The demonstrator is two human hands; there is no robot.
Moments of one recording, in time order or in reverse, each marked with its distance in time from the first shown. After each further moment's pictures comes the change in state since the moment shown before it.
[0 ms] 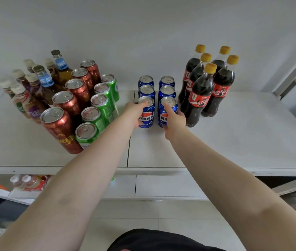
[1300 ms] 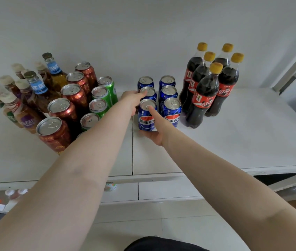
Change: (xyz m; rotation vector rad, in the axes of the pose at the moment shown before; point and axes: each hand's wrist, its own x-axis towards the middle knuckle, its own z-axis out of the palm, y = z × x) left_hand 0.056 0.037 -0.007 0.169 -0.001 0.070; right_hand -0.011 0.008 0.040 0.047 -0.162 0.257
